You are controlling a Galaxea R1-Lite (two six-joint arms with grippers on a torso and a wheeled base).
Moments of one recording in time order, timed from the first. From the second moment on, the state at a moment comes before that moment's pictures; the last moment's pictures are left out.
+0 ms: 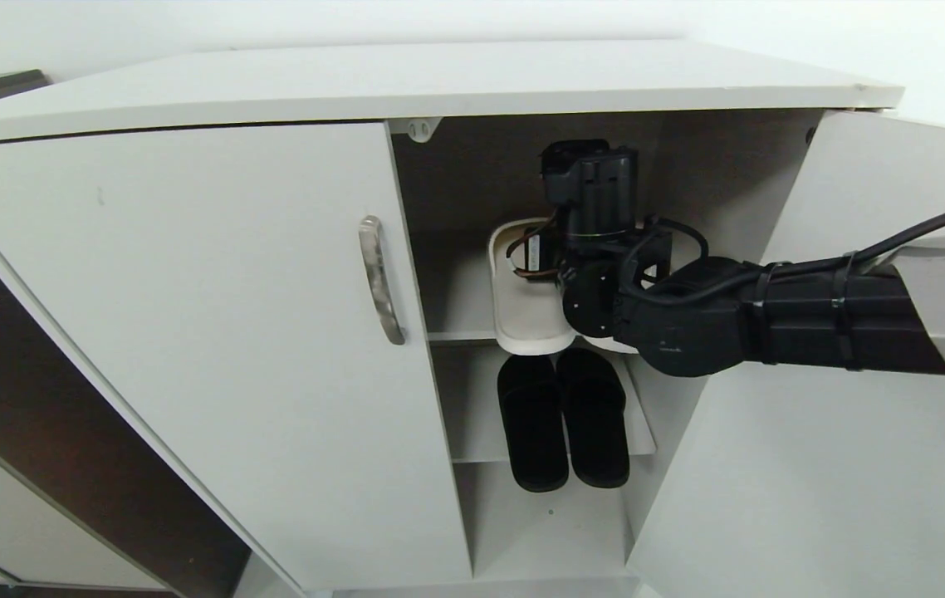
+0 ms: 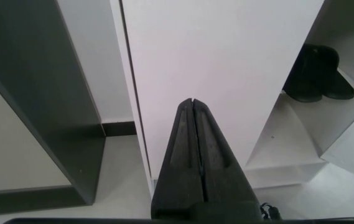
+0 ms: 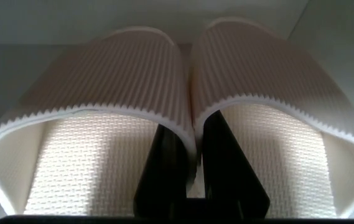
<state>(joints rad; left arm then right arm) 0.00 0.00 0.00 0.00 -0.03 0.00 0.77 2.14 -1.79 -0.29 -0.79 0.07</state>
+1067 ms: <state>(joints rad) 0.00 0.00 0.00 0.00 -0.03 0.00 0.78 2.15 -1.76 -0.29 -0.79 0.07</state>
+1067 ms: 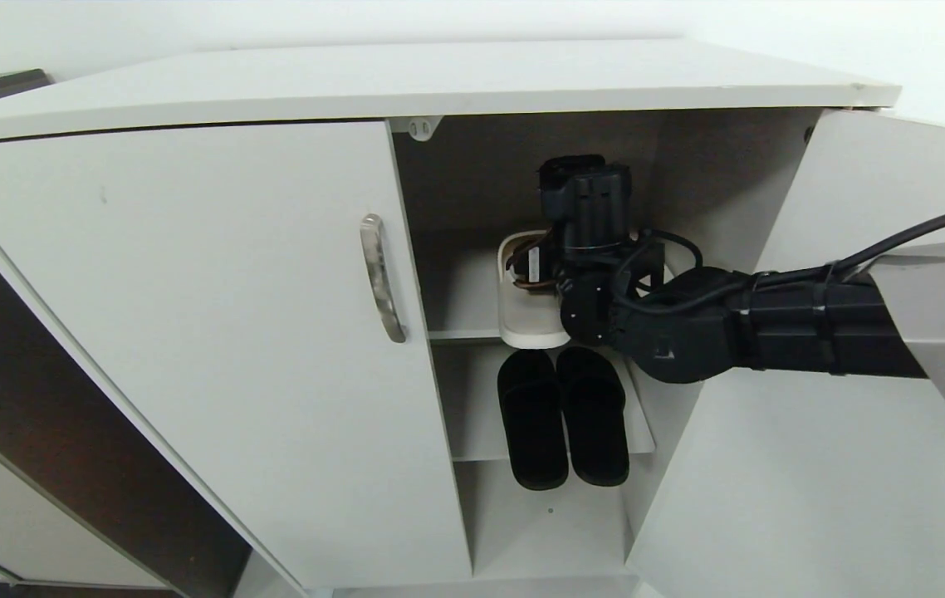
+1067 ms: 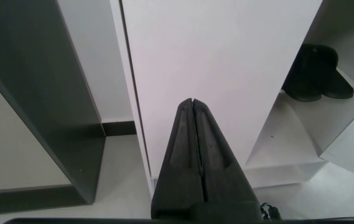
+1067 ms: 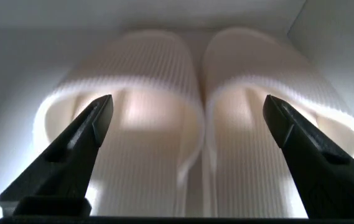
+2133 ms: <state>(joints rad) 0.00 0.00 0.00 0.00 -0.03 0.00 0.93 1.73 -1.02 -0.61 -0.76 0.06</state>
